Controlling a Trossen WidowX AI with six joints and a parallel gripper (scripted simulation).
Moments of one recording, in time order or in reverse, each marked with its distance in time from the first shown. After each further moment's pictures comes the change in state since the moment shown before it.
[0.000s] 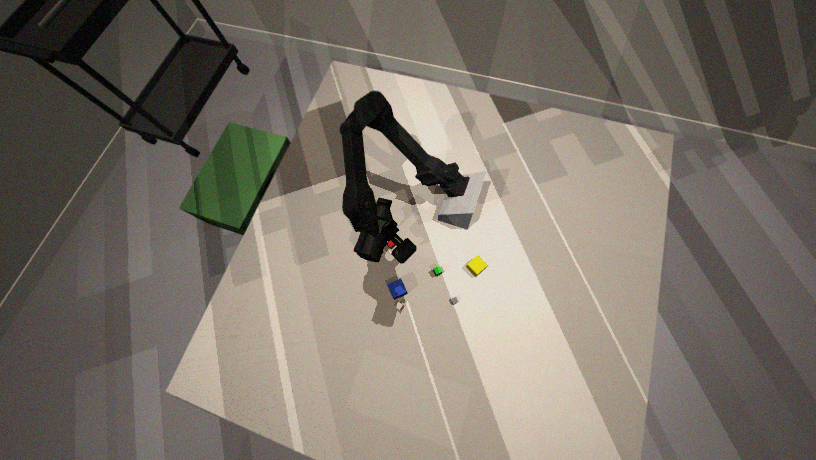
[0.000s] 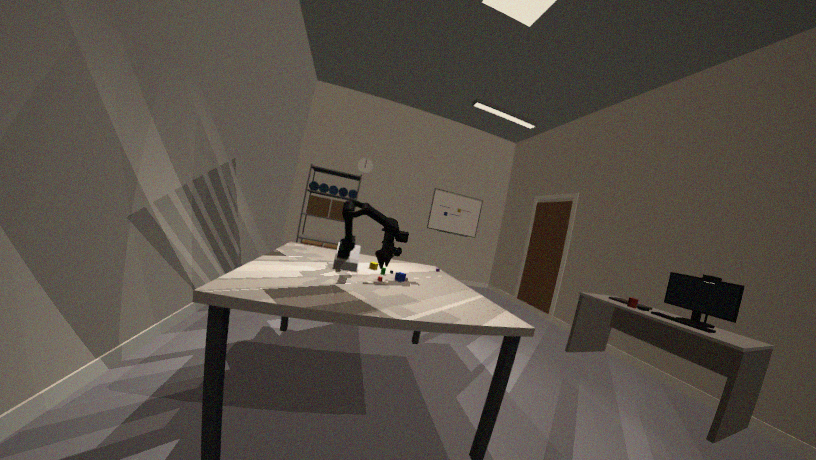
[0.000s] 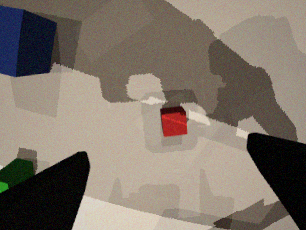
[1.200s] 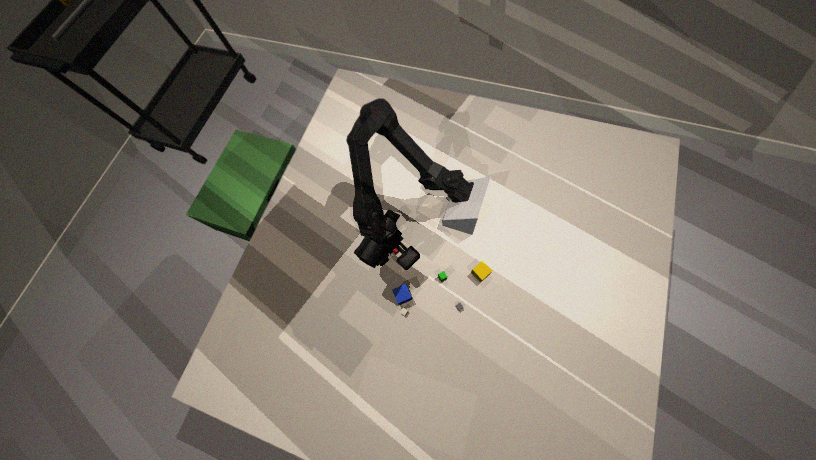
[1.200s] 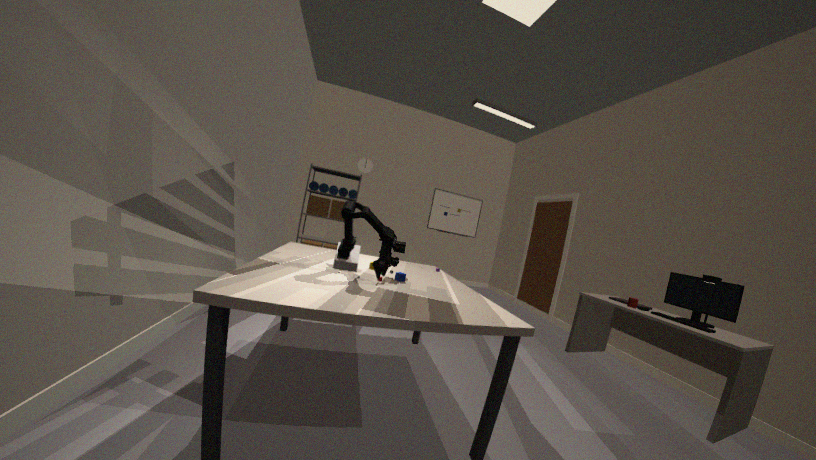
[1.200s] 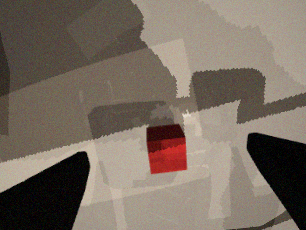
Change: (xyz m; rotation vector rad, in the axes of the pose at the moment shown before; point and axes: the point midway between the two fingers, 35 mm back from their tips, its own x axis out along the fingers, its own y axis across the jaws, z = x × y) arm 0.055 -0.012 -0.004 -0.010 0.012 -0.011
